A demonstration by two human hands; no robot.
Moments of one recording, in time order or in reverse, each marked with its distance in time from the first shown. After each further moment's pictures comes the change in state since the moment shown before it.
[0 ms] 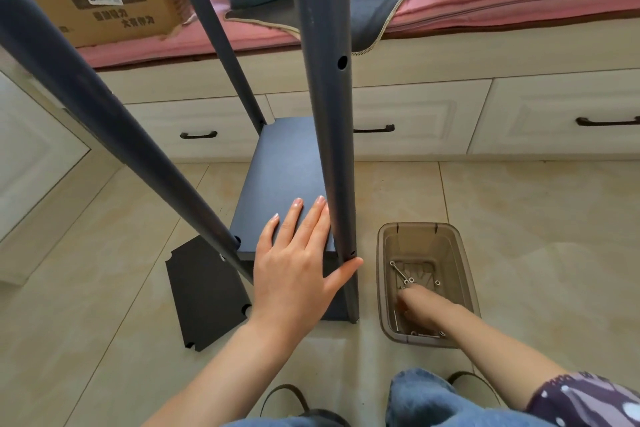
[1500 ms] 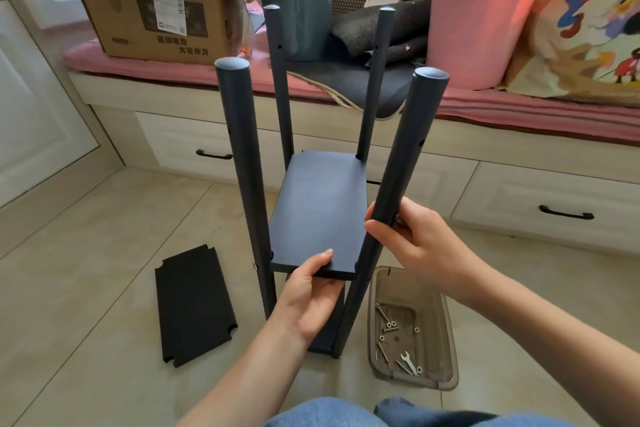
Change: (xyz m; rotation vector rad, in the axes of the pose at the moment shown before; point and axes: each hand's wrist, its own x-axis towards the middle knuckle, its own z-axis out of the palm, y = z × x) left_hand 0.005 -0.003 -0.015 -2.608 -0.102 -0.884; right_hand -0.191 -0.149 -0.219 0.531 0.711 -0.553
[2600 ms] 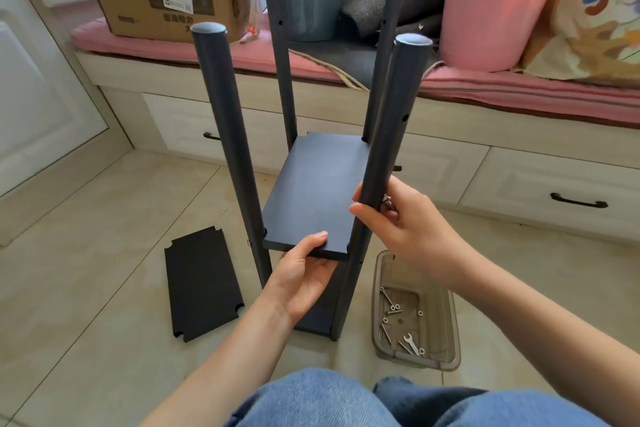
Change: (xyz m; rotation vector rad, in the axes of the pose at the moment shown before) left_hand -0.004 0.015 -0.016 0.104 -0.083 0.052; right_hand 0.006 -0.009 0.022 0.038 0.008 0.009
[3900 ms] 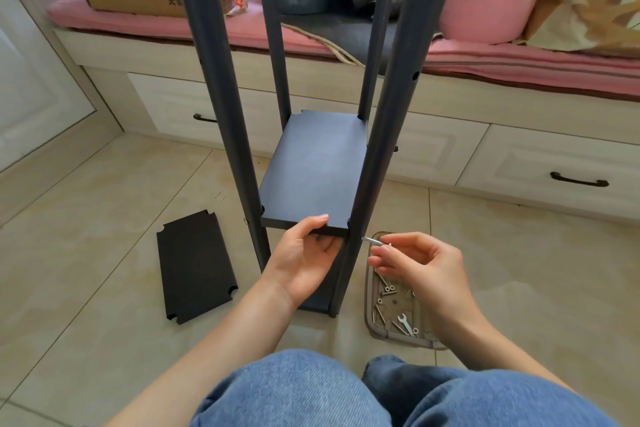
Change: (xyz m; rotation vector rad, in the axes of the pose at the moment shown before) left_hand 0.004 -0.016 0.008 0.079 0.026 -0.059; right_hand -0.074 0.061 0.026 0.618 0.308 0.482
